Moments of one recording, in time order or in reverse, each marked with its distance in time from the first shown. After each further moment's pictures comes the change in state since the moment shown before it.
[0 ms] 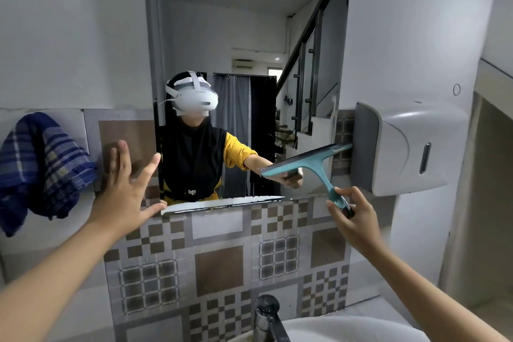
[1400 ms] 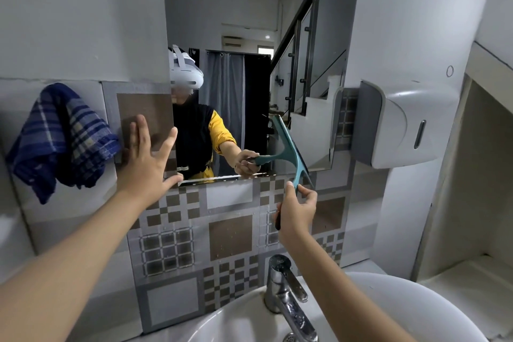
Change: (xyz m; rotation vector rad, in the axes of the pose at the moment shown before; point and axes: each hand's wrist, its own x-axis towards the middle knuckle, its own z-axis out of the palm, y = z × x) left_hand -0.003 0.000 -0.001 -0.026 0.023 0.028; right_hand -0.061 -0.097 0.135 0.693 0.377 0.667
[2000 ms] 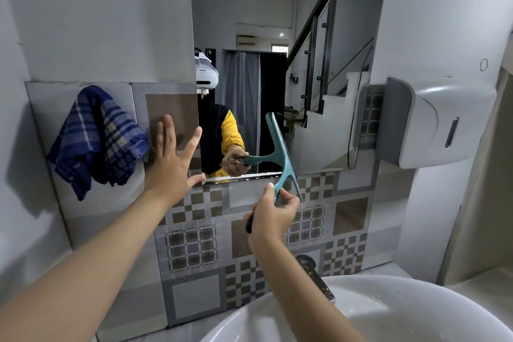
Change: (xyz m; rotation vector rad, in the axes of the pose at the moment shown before) left_hand 0.000 -0.004 0.002 0.033 0.013 0.033; right_hand -0.060 0.031 0.067 0.083 0.023 0.069
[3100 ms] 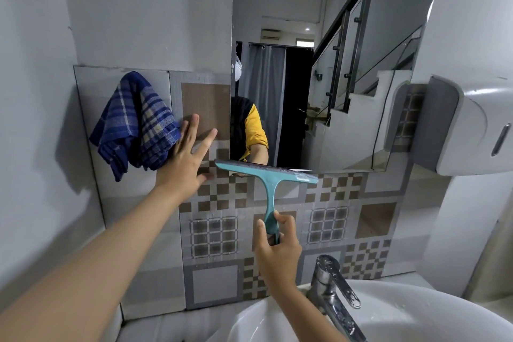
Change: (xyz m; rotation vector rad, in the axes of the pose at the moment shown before) left_hand -0.019 -0.033 -0.001 -0.041 -0.081 0.017; right_hand -0.019 0.073 -0.044 -0.551 -0.290 -0.551
